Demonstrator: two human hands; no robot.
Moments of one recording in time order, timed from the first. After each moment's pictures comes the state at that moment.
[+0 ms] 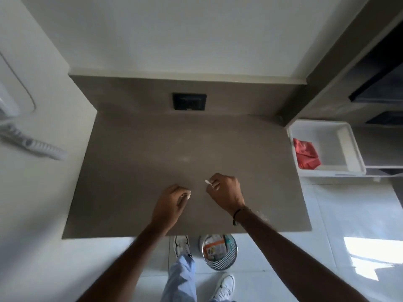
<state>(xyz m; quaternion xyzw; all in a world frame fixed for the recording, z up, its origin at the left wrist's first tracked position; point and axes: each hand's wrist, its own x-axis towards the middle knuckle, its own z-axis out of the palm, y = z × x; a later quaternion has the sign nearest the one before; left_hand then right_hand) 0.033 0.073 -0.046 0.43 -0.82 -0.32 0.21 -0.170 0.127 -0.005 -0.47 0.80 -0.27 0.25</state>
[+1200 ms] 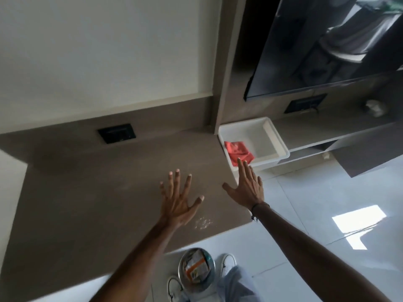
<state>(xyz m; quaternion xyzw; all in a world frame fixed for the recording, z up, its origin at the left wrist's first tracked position) -0.179 0.129 -0.007 0.37 -0.91 -0.16 -0.03 -0.386 0.260 0.029 -0.36 0.91 -0.15 0.16</state>
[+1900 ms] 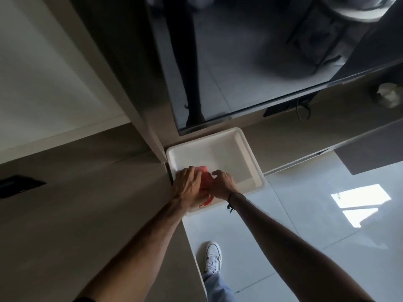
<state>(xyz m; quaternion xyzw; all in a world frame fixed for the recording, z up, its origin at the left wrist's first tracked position) -0.517 0.085 -0.059 0.26 -0.95 -0.15 -0.10 -0.632 0.174 -0.067 -0.23 0.87 -0.21 0.39</state>
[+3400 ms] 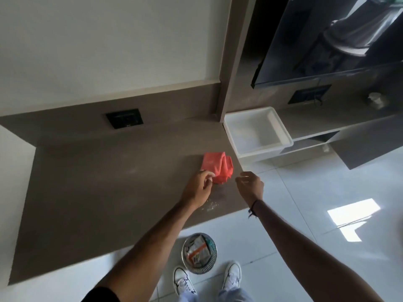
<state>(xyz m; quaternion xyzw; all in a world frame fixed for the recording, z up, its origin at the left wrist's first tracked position) -0.186 0.161 0.018 0.33 -0.81 -0.46 0.13 -0.330 0.283 0.019 -0.10 0.89 -0.37 0.24</state>
